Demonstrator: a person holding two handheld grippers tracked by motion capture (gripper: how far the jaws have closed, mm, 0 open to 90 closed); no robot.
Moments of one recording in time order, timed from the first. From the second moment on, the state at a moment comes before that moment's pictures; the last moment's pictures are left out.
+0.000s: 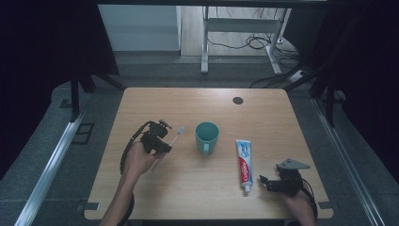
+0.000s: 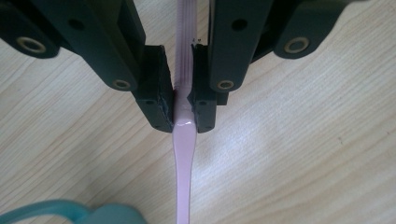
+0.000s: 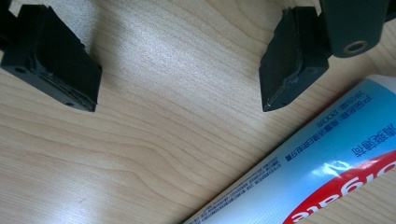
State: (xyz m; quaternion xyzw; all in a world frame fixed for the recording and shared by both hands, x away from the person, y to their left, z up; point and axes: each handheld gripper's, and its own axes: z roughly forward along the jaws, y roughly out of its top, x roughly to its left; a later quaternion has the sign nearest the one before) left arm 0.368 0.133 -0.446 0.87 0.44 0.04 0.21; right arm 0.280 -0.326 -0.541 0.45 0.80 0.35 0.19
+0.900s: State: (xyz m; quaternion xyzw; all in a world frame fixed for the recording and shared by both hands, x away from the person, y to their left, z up) left arm 0.363 0.119 -0.408 0.87 0.39 0.09 0.31; right arm 0.280 -0.326 -0.541 0.45 0.80 0.35 0.19
